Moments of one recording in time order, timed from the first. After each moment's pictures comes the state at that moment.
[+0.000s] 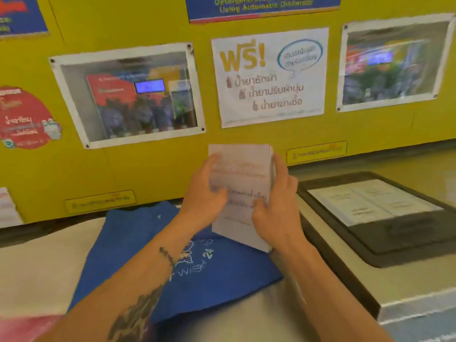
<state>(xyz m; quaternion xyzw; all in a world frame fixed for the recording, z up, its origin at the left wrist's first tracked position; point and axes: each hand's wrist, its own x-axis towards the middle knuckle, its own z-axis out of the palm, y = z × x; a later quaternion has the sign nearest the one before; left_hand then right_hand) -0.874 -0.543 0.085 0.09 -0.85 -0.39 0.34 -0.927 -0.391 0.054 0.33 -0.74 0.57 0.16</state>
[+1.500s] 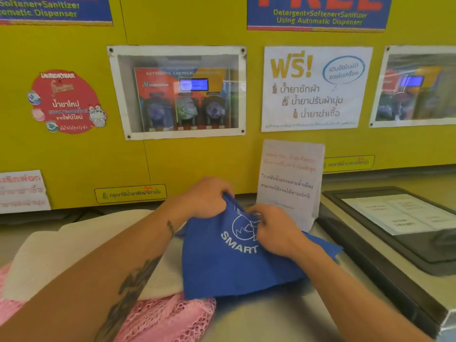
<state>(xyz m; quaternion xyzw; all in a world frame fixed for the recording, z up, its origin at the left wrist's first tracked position) -0.815 -0.627 0.113 0.11 -0.98 -0.16 0.09 -0.898 -0.465 0.040 0.39 -0.86 0.34 -0.01</state>
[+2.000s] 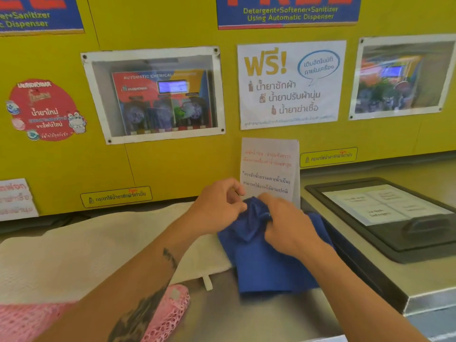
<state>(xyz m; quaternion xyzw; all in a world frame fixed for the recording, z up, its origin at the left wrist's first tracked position) -0.827 -0.553 0.090 0.10 -0.90 -0.37 0.20 -0.913 -0.404 0.040 0.38 -0.88 0.28 0.09</state>
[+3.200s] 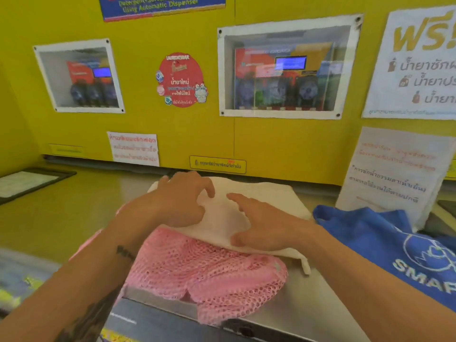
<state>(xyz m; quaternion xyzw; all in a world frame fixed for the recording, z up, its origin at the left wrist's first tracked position) -0.617 -0.668 0.107 0.35 -0.94 -0.02 0.05 -0.781 -0.553 0.064 0.63 -0.74 0.16 -0.17</state>
